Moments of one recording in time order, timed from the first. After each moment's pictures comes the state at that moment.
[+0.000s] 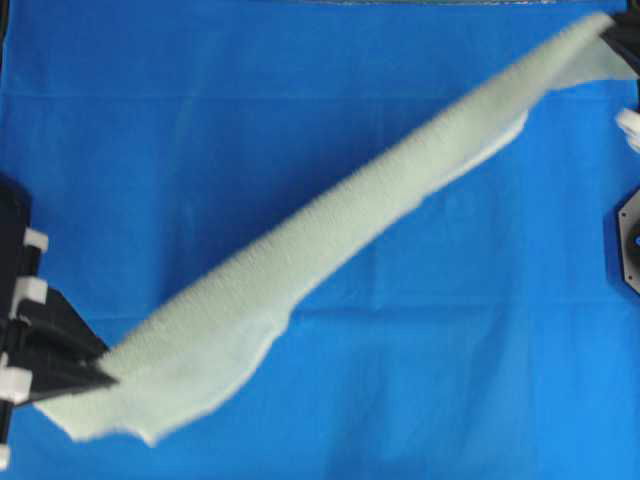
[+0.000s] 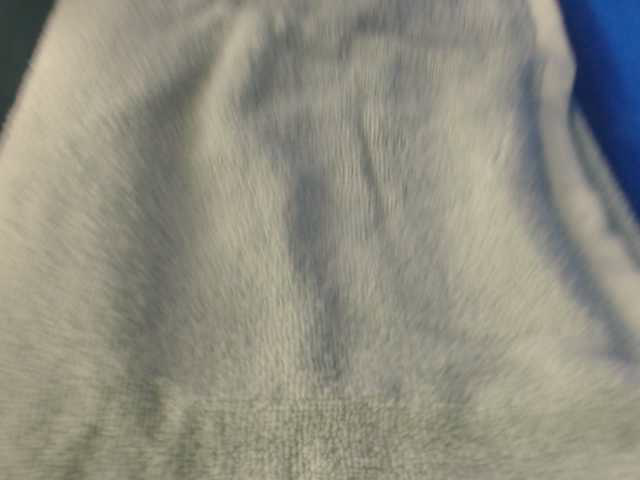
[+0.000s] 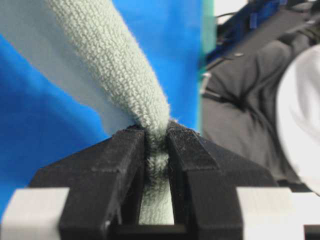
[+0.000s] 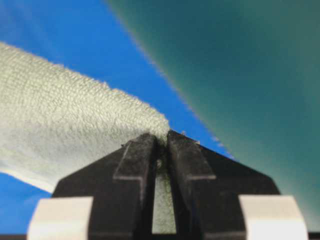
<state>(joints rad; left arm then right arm) -0.60 -0.48 0.32 0.26 0.94 -0.82 0.23 -0.85 0.65 -0.91 1.27 0.83</state>
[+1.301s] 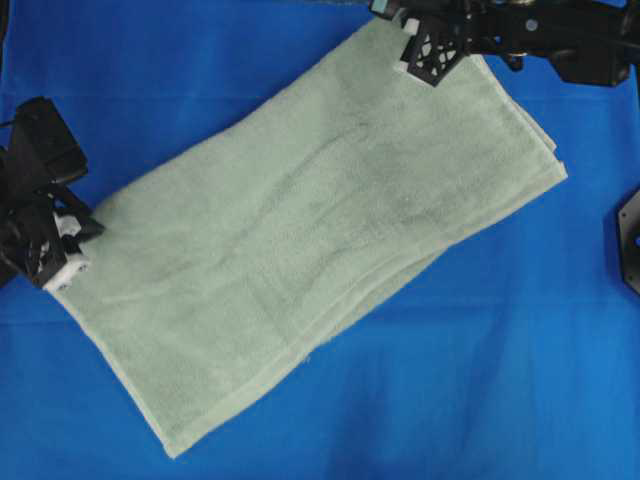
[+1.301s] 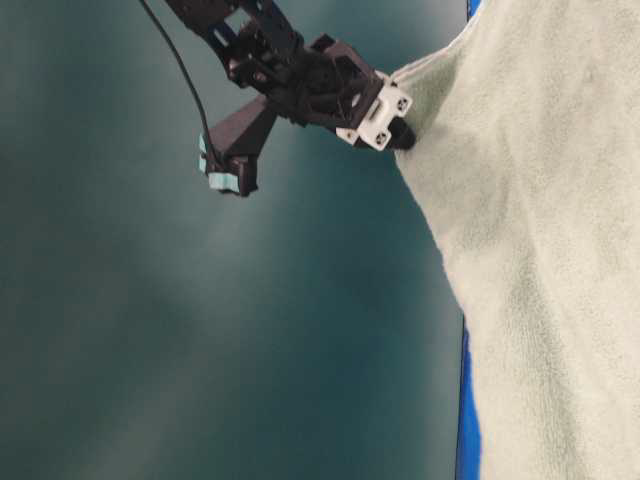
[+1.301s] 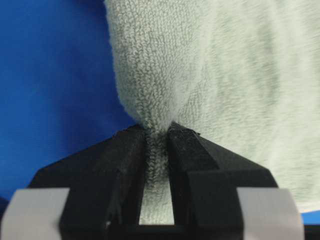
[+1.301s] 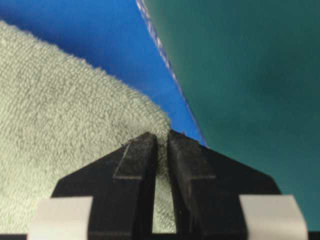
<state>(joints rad) -0.15 -0.68 1.08 0.28 0.75 -0.94 -0.54 0.10 0.51 -0.95 0.36 0.66</state>
